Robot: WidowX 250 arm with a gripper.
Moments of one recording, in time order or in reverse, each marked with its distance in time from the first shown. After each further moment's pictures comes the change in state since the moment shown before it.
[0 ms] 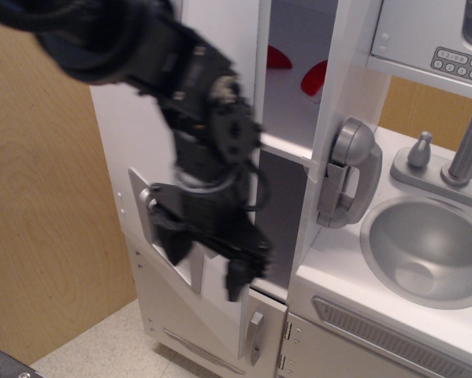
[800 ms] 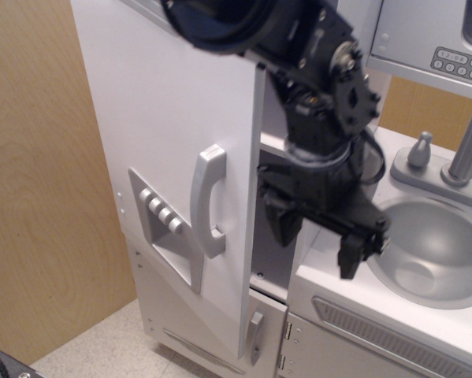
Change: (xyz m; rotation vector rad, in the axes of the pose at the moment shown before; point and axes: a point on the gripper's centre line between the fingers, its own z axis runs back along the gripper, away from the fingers) arm 0.054 -0.058 0.014 -0.118 -0.088 -0.053
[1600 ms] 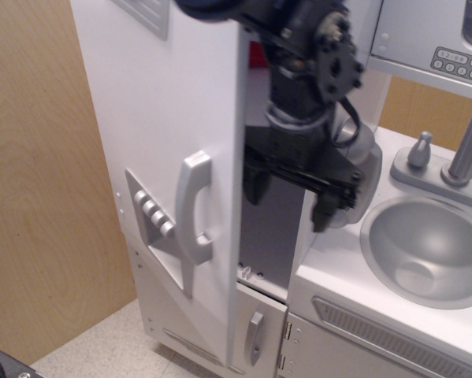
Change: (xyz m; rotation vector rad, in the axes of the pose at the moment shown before) arm 0.006 0.047 0.019 0.156 -0.043 0.165
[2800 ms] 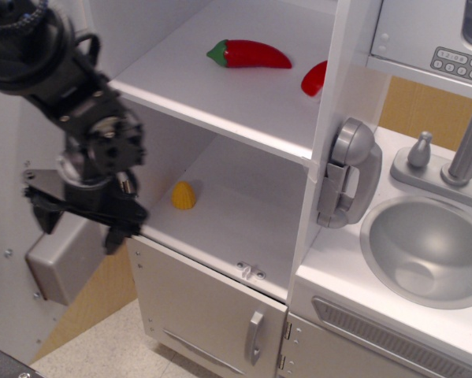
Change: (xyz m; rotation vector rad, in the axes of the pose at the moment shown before) arm -0.070 0.167 -0.055 0.341 0.033 0.274
